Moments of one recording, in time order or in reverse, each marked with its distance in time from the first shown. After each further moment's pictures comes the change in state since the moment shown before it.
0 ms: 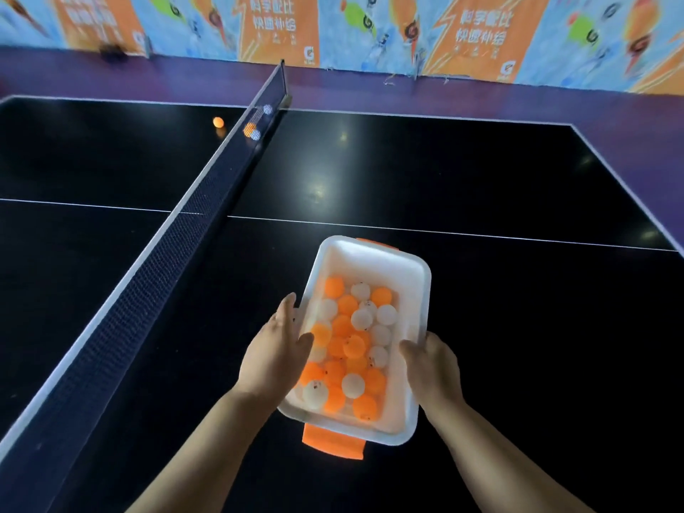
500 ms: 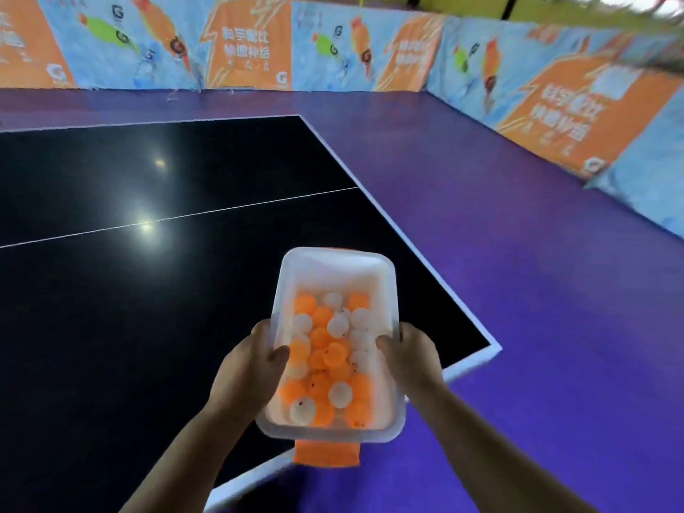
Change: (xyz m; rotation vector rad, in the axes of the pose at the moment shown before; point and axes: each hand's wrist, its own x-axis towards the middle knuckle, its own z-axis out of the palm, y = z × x) left_hand -0.277 0.279 0.228 -0.027 -0.322 0.343; right_hand -0.170 0.266 -0.384 -0.047 0.392 0.202
